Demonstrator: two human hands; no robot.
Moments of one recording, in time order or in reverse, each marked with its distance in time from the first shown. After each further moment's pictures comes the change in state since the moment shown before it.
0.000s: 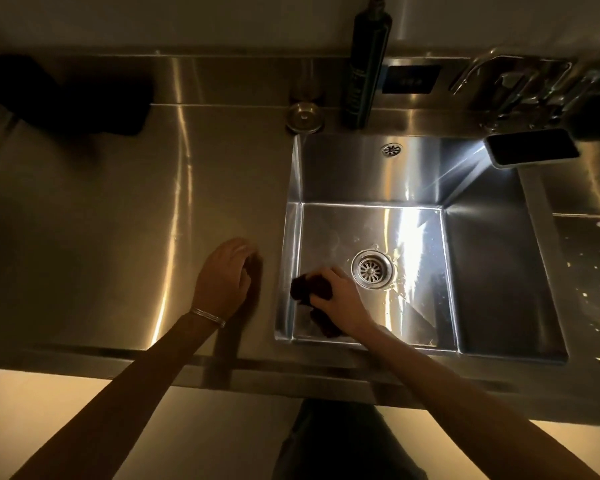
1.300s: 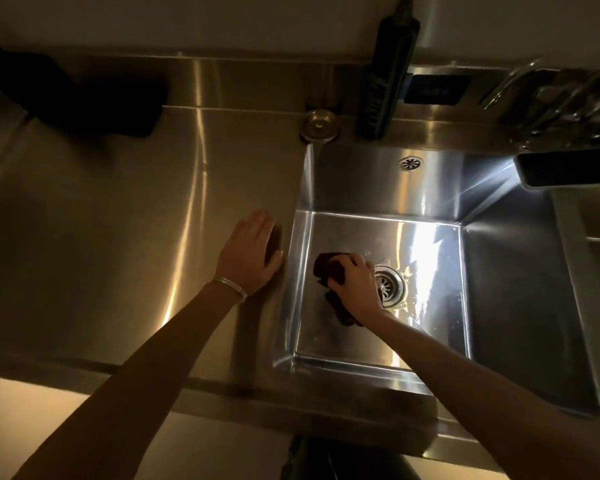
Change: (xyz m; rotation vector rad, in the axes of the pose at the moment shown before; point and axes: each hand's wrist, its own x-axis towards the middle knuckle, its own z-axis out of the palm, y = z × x) left_hand 0.076 0.010 0.012 0.121 -0.073 0.003; right_hand 0.071 0.034 -0.016 -0.293 0.047 0.076
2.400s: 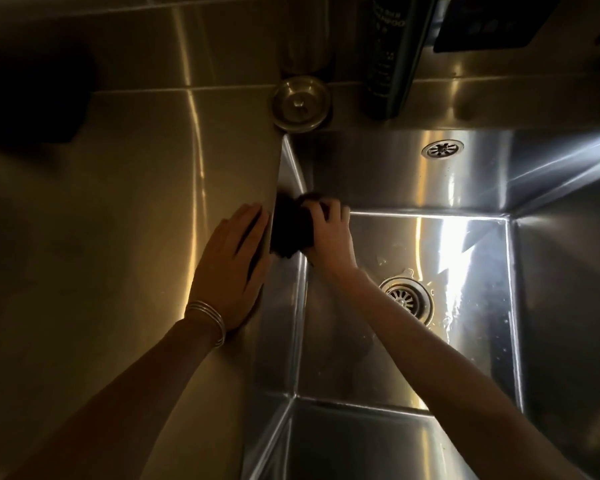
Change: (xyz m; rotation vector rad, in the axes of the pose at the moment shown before) left_hand 0.073 -0.006 0.043 -0.044 0.072 0.004; right_hand 0.168 0.001 0.038 0.052 0.210 -0.211
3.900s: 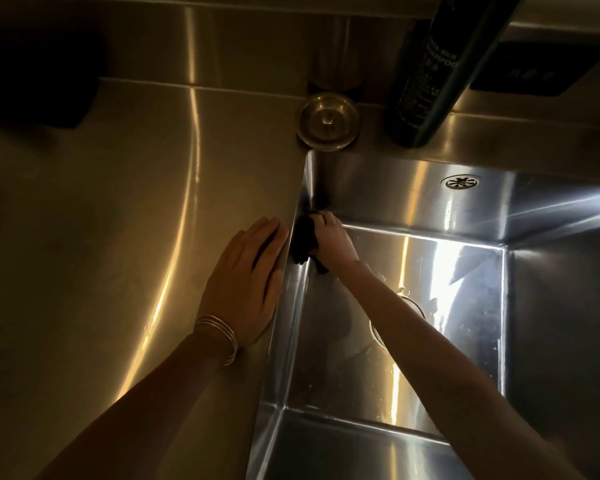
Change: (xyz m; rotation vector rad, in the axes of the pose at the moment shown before) left_hand 0.004 0.003 -0.008 -0.016 -0.013 -0.015; right_hand 0.045 0.012 0.015 -0.168 -0.409 0.010
